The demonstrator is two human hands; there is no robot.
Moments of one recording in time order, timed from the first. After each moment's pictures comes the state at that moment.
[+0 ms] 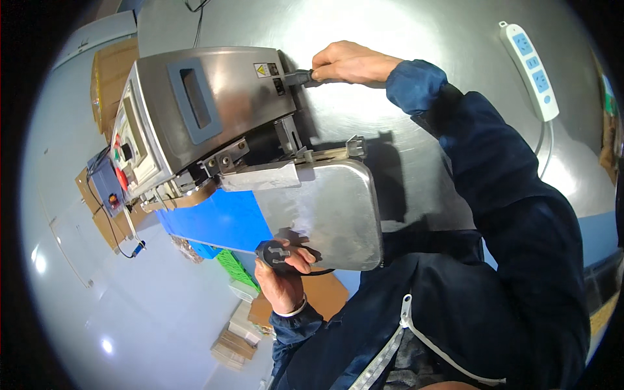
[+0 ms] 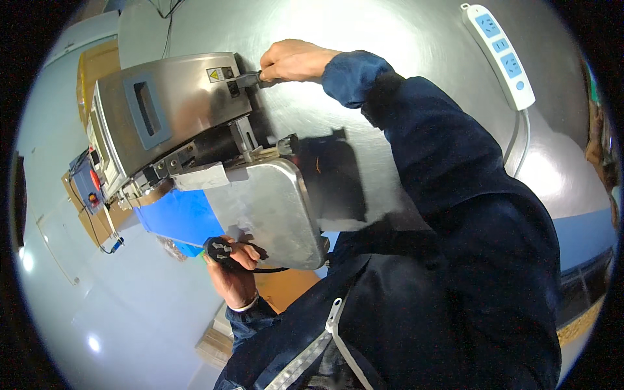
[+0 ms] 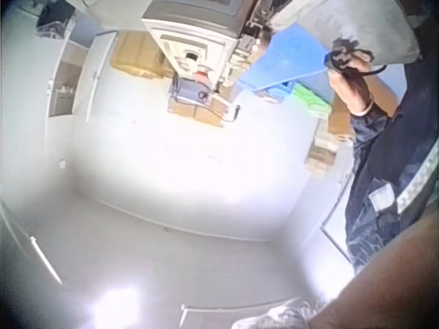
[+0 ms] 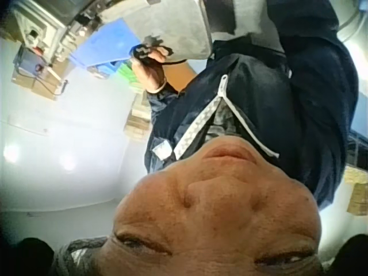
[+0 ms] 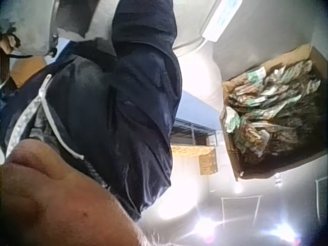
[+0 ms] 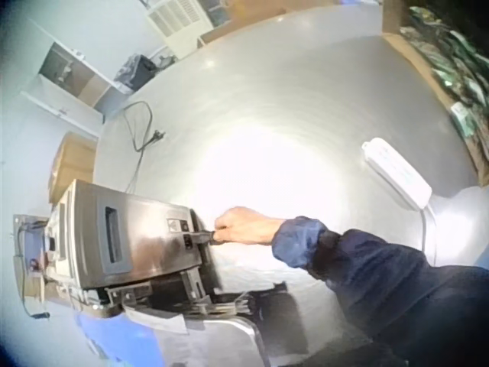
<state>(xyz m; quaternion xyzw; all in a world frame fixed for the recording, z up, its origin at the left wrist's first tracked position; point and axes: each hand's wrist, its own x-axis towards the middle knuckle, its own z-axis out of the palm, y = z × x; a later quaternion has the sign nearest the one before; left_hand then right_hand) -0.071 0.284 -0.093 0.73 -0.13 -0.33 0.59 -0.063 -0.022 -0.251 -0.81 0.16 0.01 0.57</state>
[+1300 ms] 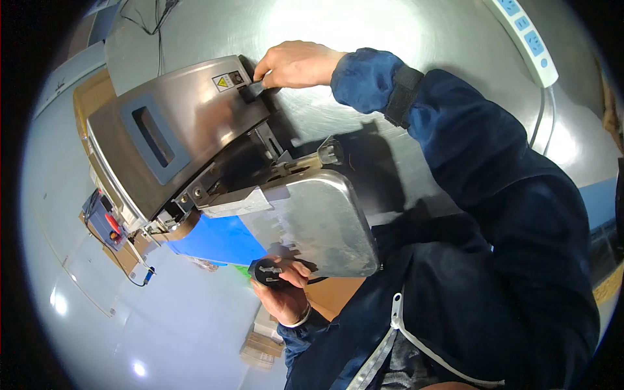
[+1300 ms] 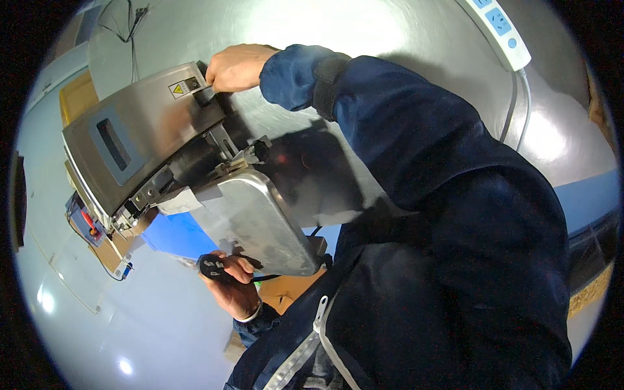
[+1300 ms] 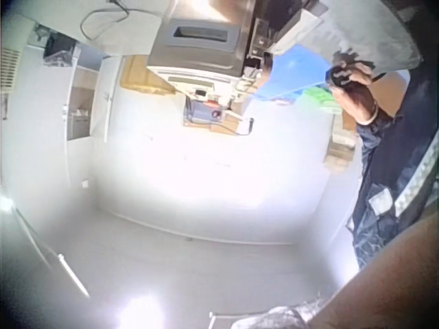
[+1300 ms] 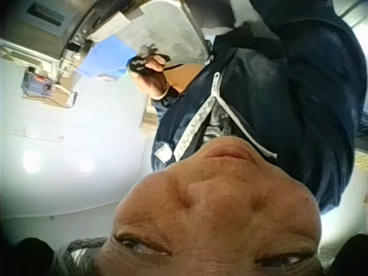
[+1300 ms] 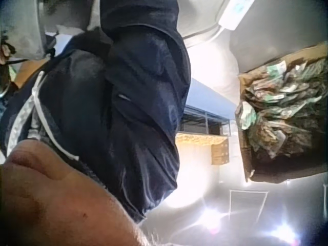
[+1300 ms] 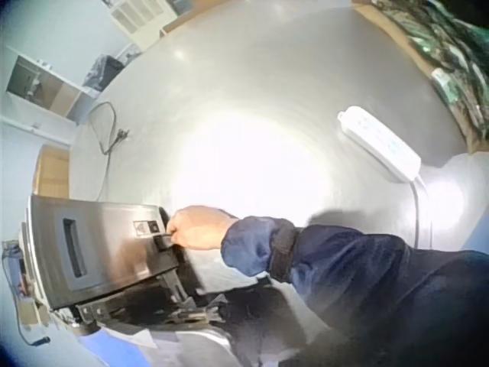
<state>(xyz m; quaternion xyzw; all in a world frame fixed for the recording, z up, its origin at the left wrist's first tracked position) -0.071 0.281 -0.093 0.72 -0.13 -0.33 0.59 -0.041 -0.007 -0.260 -0.82 0.13 -0.06 0.56</state>
